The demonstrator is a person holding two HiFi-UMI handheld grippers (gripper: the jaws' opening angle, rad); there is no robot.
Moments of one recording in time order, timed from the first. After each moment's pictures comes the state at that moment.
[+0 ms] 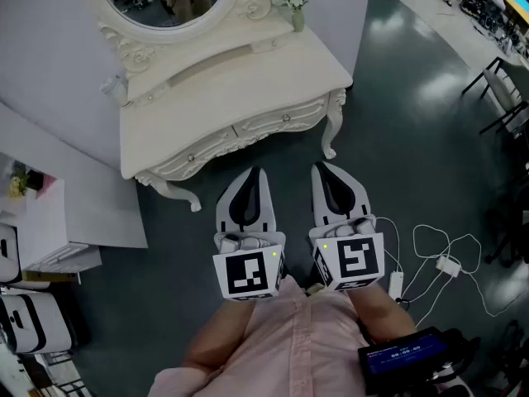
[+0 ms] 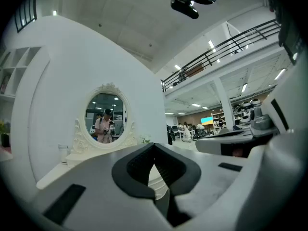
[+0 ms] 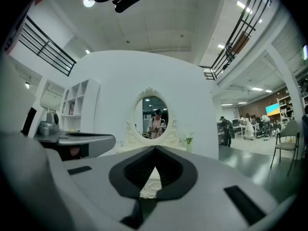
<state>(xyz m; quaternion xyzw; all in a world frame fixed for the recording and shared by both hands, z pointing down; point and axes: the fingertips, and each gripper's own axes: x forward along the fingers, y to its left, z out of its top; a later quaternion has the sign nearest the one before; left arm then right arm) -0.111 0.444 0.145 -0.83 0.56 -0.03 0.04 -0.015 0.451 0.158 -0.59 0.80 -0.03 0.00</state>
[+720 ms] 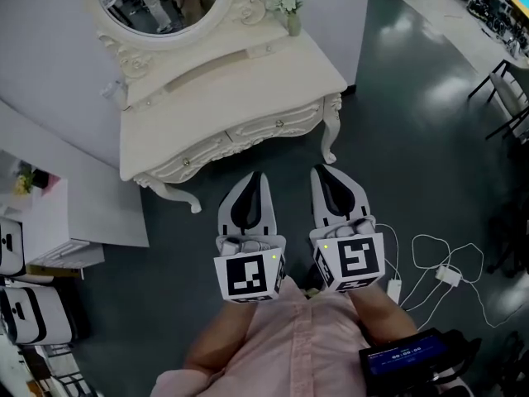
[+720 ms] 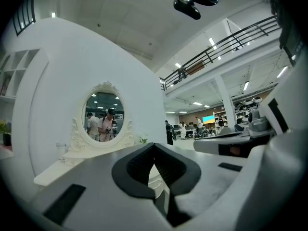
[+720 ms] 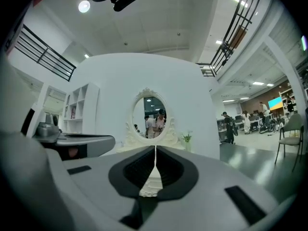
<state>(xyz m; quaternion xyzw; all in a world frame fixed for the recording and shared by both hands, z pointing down) -0.057 0.442 0.151 -0.82 0.57 -0.03 0.03 0.039 0.443 0.167 -0.58 0.81 -0.05 0.02</state>
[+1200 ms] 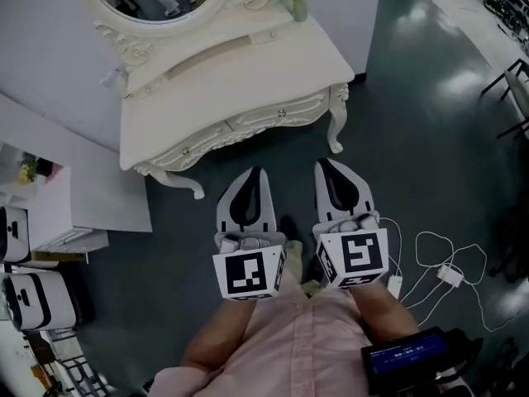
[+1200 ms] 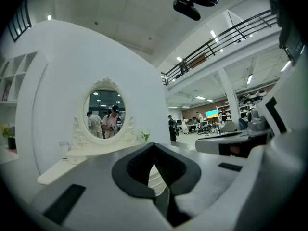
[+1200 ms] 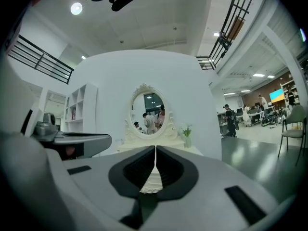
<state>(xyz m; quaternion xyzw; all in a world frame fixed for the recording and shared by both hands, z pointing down) -0.039 0.423 0.169 -0.81 0.59 -0.06 0.03 0.062 0.418 0.193 -0.57 0.82 -0.08 0.01</state>
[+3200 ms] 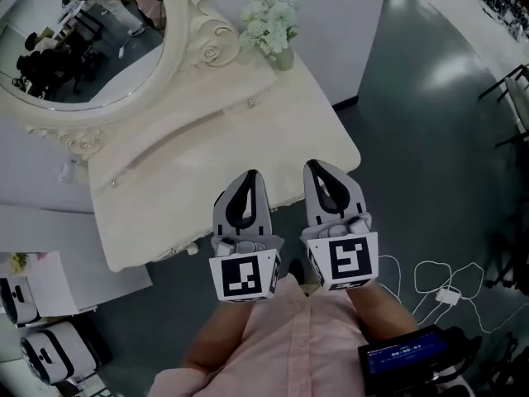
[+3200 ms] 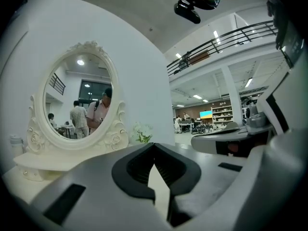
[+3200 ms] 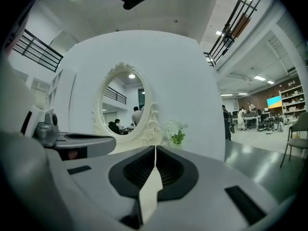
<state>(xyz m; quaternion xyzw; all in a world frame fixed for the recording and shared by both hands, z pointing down) -0.001 0.060 0.198 -0.84 0.54 -0.06 0.00 0.089 0.064 0.209 -0.60 0.80 -0.07 -0.02</state>
